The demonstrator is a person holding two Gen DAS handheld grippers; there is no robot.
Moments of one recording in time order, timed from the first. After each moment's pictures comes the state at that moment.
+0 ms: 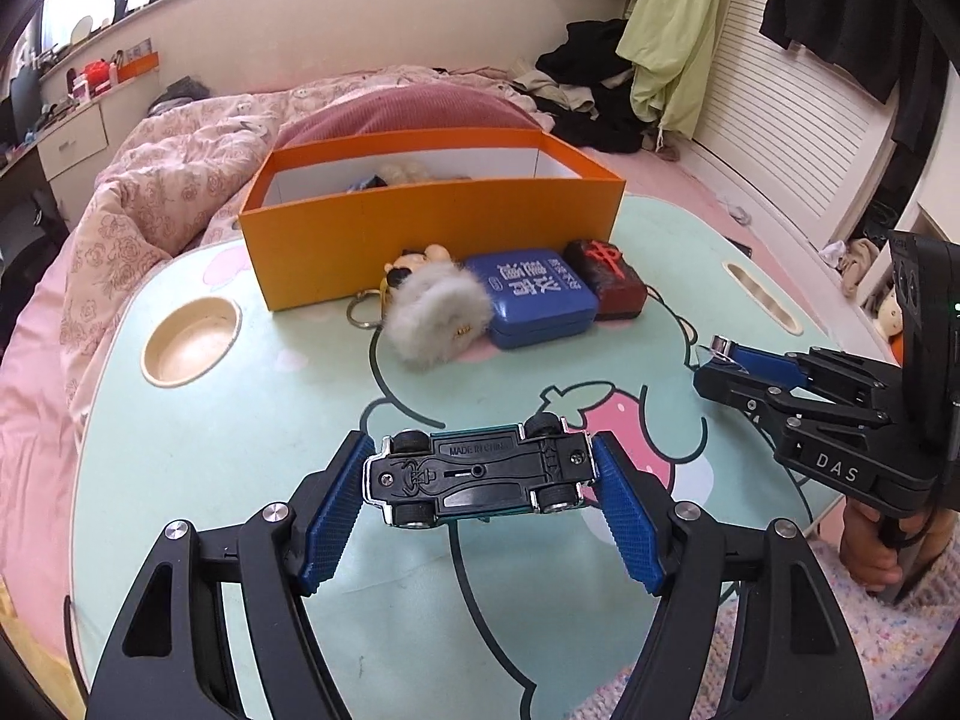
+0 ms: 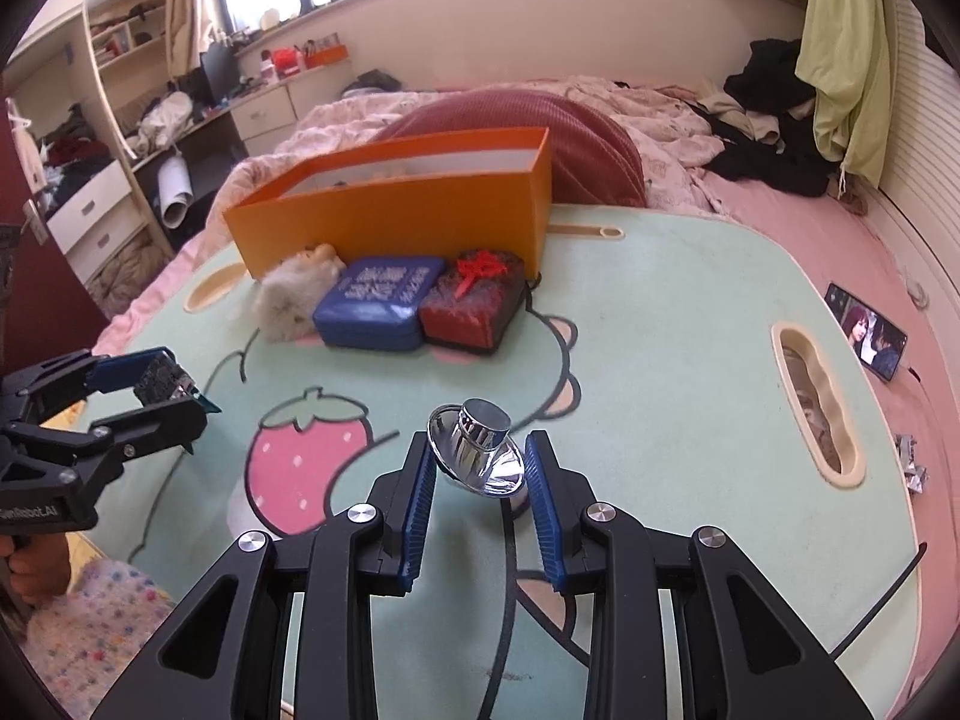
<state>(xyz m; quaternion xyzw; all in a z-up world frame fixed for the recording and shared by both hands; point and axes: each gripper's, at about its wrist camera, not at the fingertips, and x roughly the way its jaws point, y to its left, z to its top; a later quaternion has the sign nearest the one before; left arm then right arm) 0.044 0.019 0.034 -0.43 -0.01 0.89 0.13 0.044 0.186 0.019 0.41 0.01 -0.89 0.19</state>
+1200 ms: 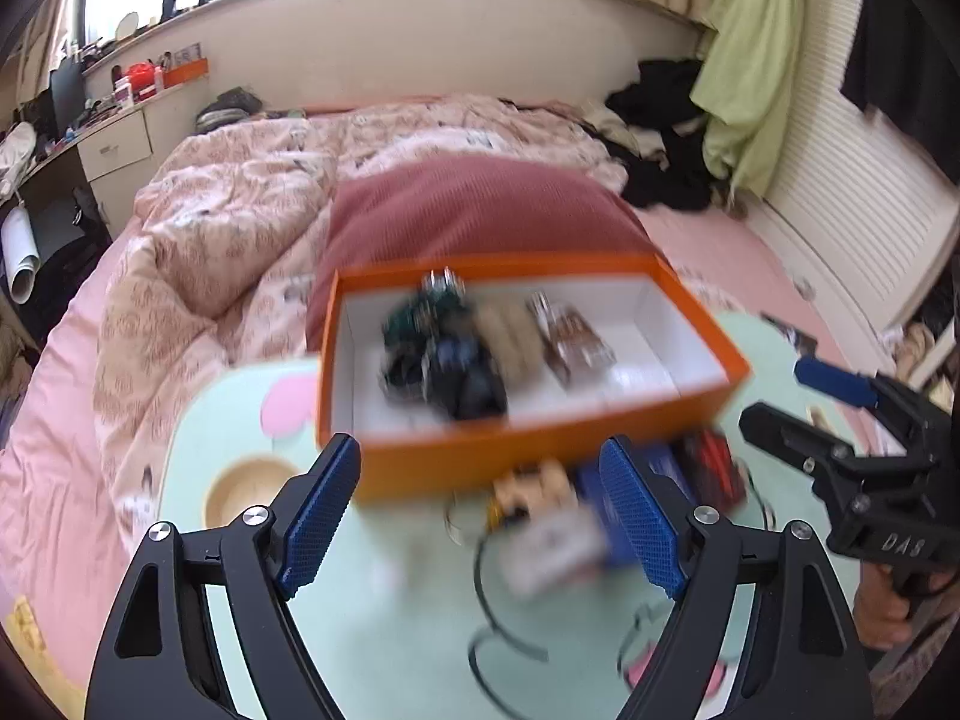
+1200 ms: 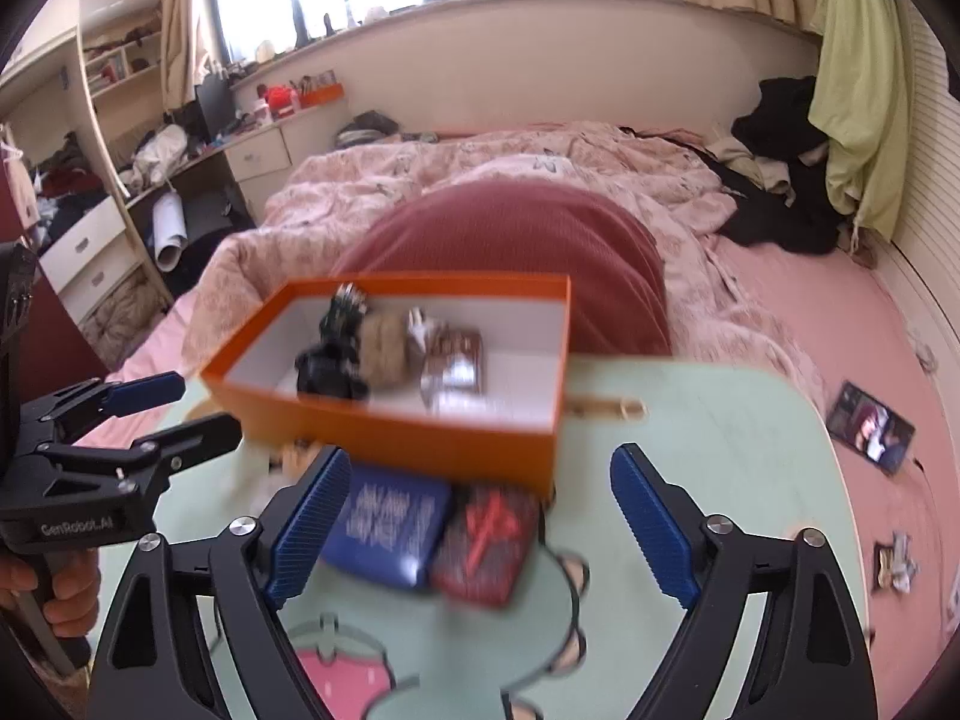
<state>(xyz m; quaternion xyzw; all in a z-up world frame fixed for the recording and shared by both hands) -0.052 -0.012 0.068 -0.42 -0.02 0.90 0.07 -0.035 0.157 0.074 0.38 0.02 -0.91 0.18</state>
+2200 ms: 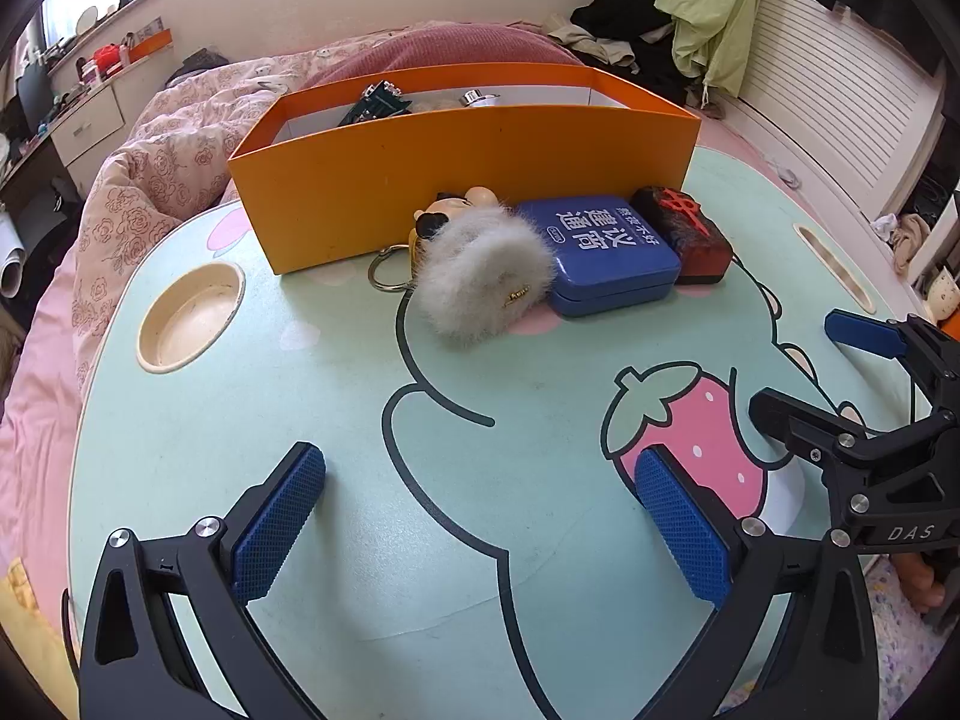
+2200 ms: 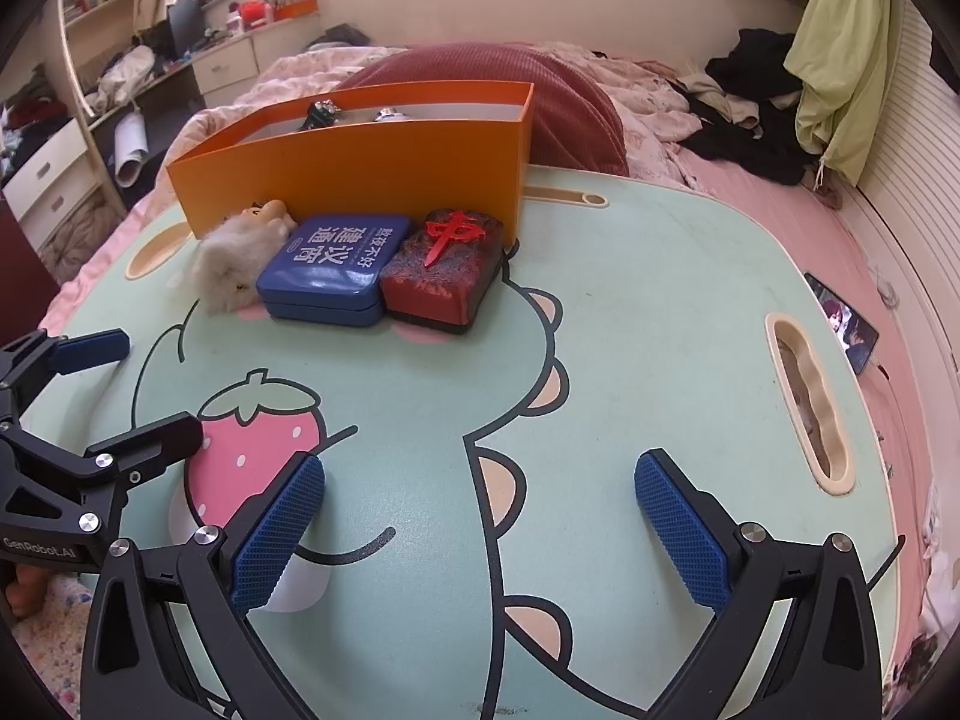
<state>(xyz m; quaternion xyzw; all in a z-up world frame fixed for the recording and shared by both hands) 0.016 0.021 -0.002 -0.48 0.02 0.87 0.08 0.027 0.170 0.003 0.45 0.07 -0.88 0.13</state>
